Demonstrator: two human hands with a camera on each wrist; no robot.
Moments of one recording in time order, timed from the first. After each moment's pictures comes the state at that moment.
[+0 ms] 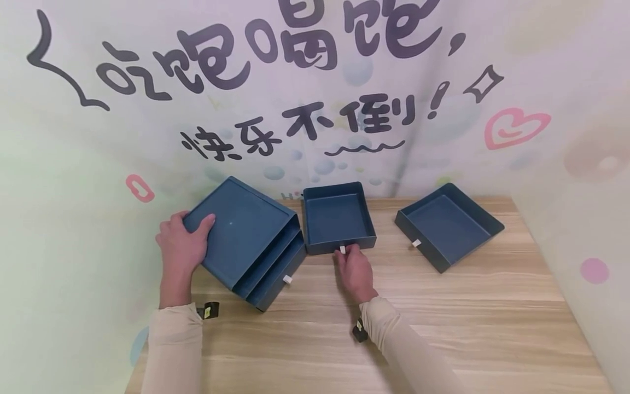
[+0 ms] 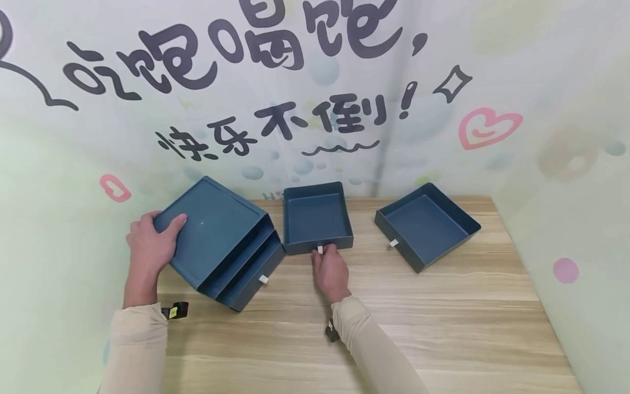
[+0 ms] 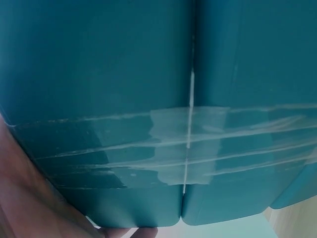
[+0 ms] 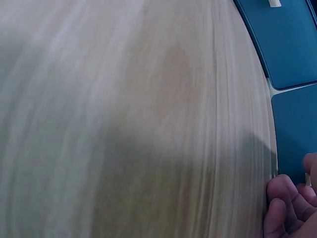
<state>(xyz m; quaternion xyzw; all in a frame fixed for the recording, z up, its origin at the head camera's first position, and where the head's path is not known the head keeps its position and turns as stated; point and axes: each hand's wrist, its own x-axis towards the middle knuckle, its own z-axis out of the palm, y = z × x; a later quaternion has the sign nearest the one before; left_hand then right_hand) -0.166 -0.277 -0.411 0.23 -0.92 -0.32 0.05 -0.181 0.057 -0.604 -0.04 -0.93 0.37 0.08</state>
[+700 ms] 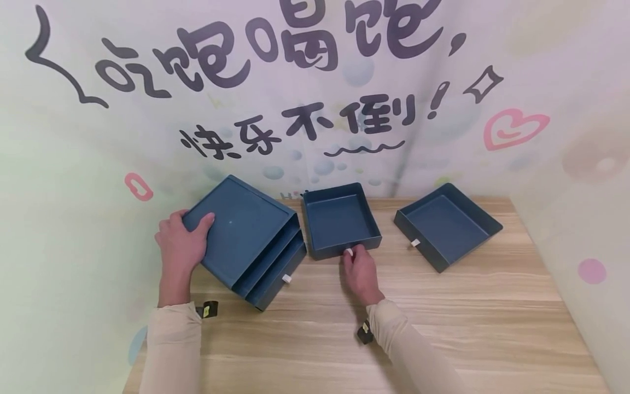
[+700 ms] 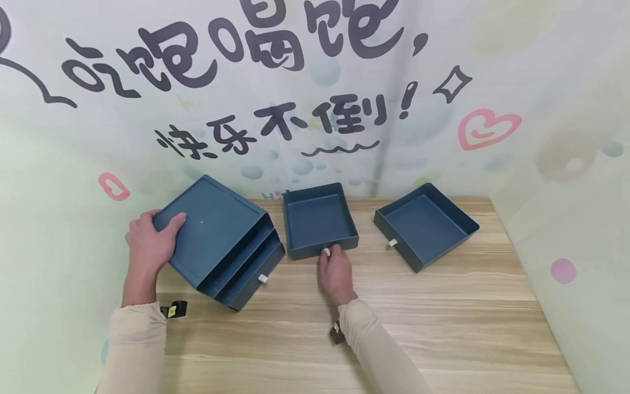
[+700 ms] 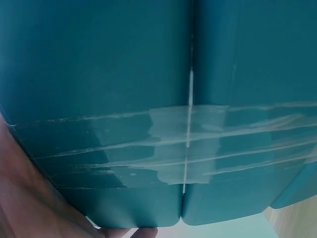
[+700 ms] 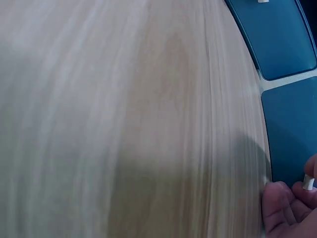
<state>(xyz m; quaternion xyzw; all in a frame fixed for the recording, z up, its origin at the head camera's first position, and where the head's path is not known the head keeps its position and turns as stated) -0.166 -0.278 -0.412 0.23 -0.92 -0.32 0.05 -0.177 0.074 -0.599 -0.04 -0.91 0.40 0.06</state>
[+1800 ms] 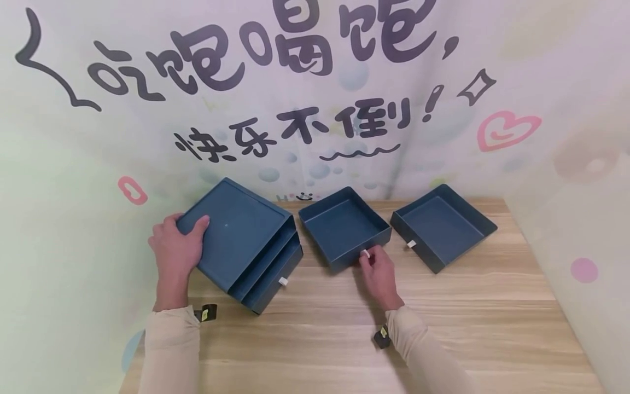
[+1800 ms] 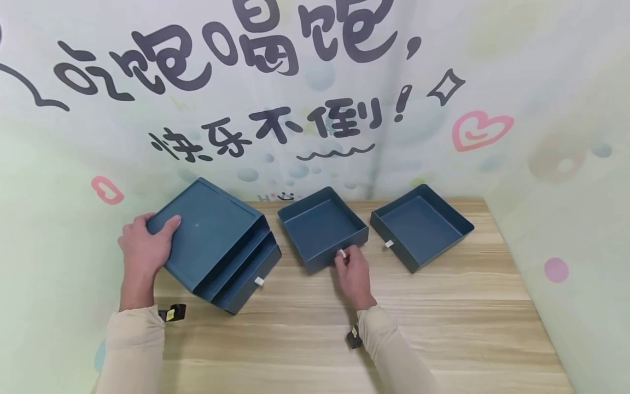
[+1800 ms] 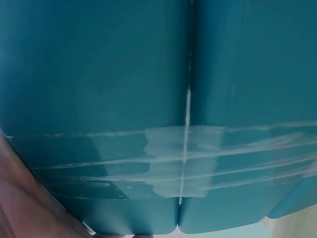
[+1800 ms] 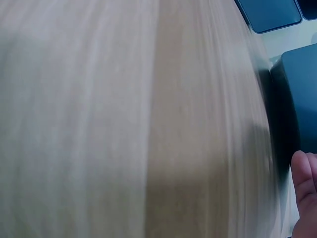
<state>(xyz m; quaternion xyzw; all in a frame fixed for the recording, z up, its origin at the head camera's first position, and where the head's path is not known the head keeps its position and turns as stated) -0.167 -0.272 -0.408 0.25 -0.91 -0.32 0.06 -0.173 0.123 -0.602 -0.01 -0.87 0.46 0.16</state>
